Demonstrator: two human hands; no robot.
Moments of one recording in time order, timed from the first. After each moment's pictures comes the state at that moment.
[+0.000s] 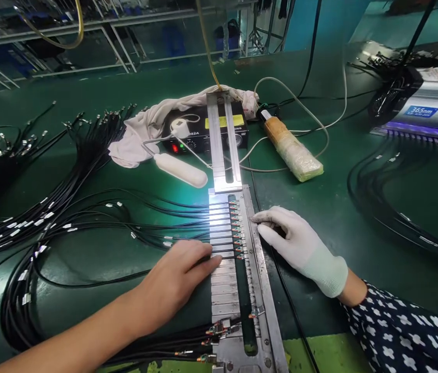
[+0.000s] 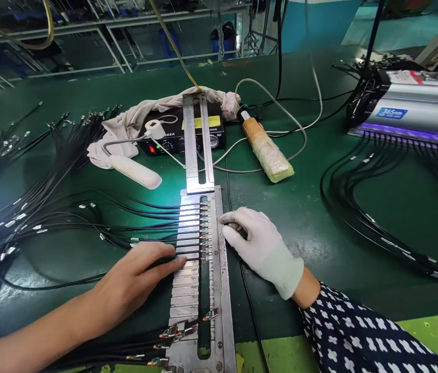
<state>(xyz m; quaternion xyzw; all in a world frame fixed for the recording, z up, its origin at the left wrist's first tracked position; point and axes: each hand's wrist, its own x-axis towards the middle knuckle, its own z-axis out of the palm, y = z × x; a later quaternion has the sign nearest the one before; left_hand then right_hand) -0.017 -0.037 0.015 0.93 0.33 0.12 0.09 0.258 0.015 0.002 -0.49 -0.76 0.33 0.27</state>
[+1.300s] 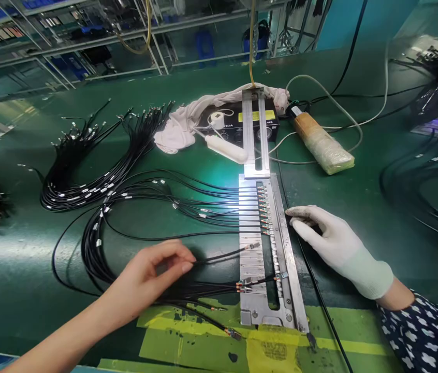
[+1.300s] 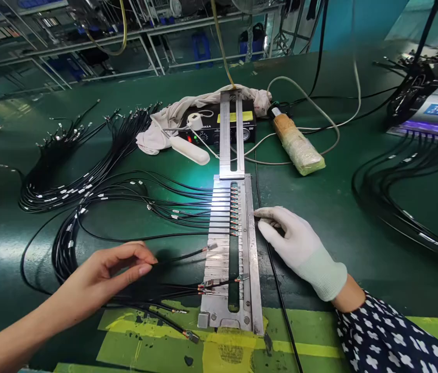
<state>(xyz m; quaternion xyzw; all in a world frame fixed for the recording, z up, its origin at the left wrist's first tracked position) -0.067 -0.106 0.060 0.69 0.59 0.17 0.39 0.270 -0.015 -0.001 -0.51 -0.74 0.35 0.27</state>
